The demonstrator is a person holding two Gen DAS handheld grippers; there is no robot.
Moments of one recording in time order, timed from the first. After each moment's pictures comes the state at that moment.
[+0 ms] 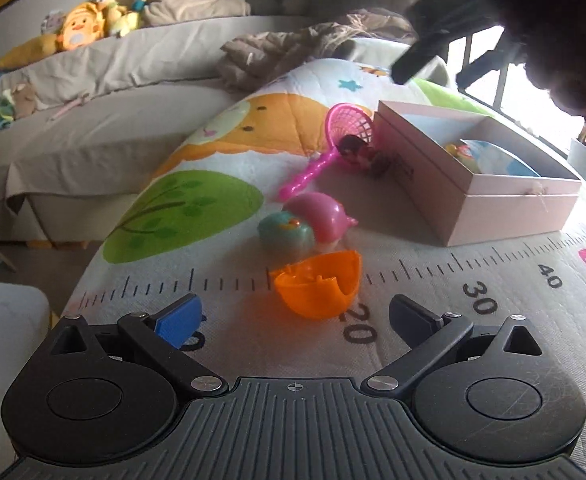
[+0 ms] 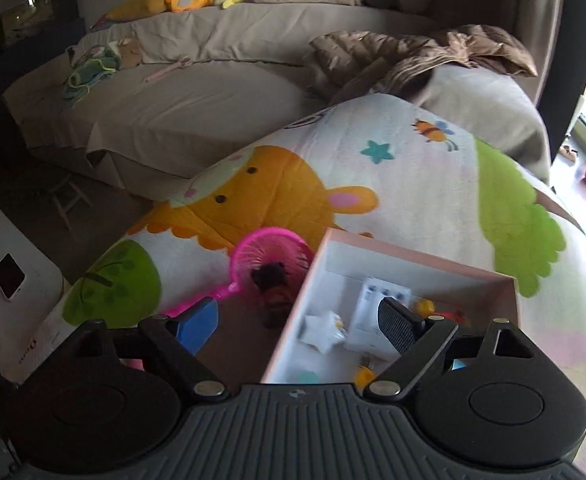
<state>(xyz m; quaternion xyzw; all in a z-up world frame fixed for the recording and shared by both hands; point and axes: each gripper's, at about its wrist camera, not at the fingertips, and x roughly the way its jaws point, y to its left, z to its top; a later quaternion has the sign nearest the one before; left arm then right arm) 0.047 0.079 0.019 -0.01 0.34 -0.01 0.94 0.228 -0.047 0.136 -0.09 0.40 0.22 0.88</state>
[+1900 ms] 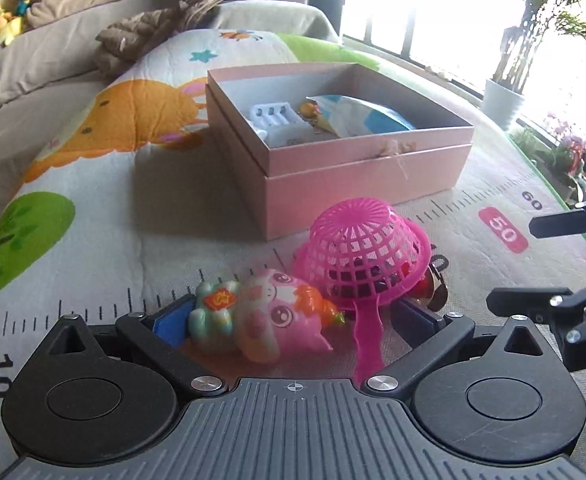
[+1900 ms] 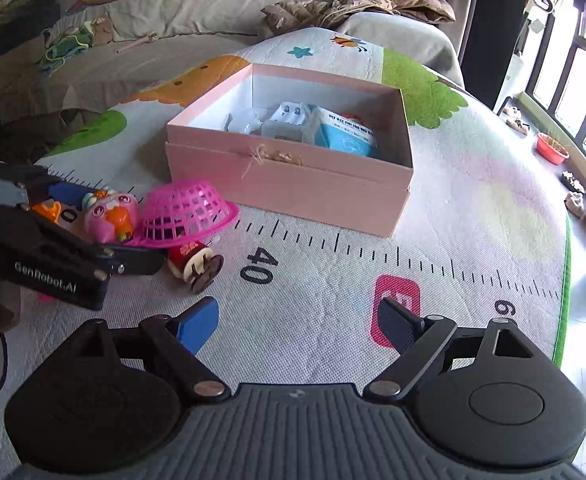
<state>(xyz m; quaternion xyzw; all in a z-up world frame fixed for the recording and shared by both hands) 0.076 -0.024 0.013 0.03 0.38 -0.15 0.91 0.045 -0.187 0.045 -0.10 0.39 0.15 0.90</state>
